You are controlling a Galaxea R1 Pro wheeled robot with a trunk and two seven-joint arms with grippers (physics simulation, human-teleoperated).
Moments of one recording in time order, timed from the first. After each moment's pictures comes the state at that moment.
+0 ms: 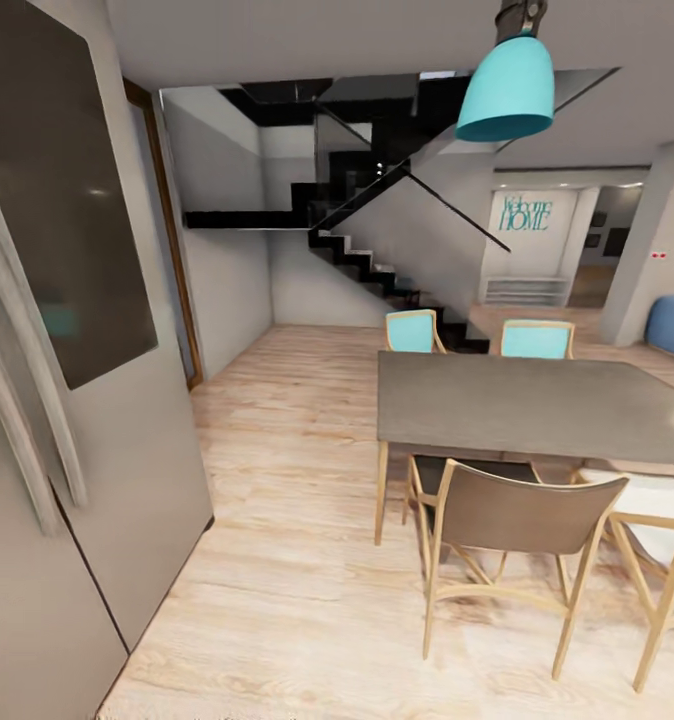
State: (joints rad) left arm -0.04 -0.02 0.00 -0.02 0.00 0.00 0.00; right arm 0.00 -0.01 0.00 -0.11 -0.01 -0.08 0.00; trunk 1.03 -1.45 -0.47
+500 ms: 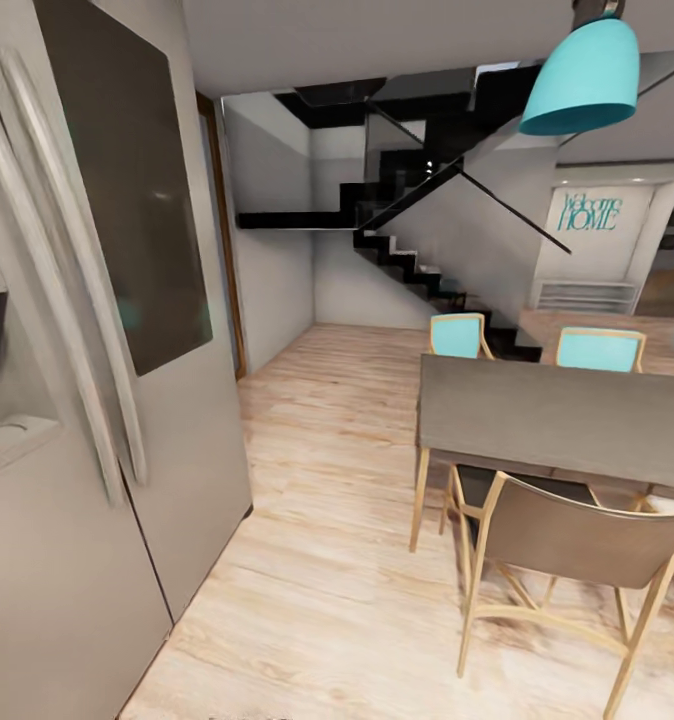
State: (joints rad) left arm -0.04 -0.02 0.00 -0.02 0.00 0.00 0.00; right arm 0.00 -0.01 0.00 -0.11 -0.01 -0.08 0.00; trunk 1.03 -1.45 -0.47
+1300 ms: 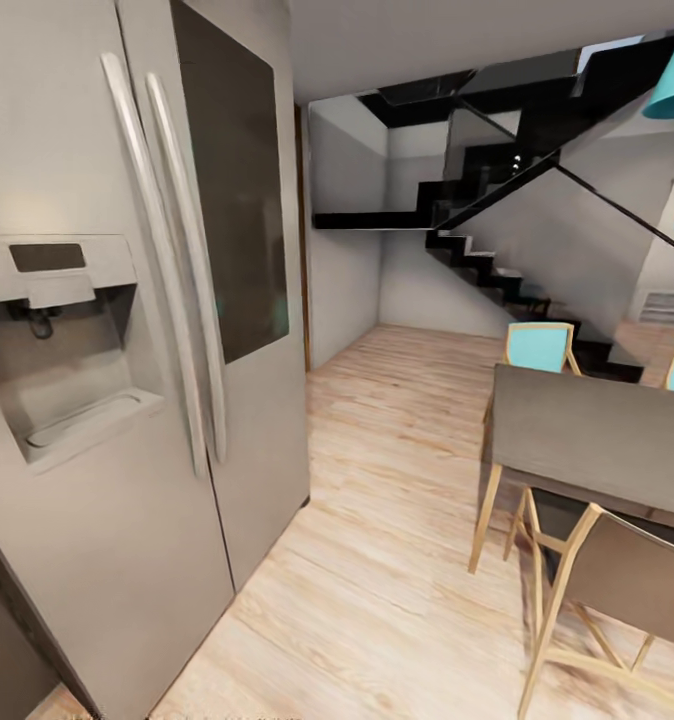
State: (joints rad) left arm -0.04 -0.02 0.00 -0.02 0.00 0.00 0.00; right arm 0.00 -0.01 0.00 -0.11 -0.01 -0.08 0.00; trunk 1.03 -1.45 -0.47
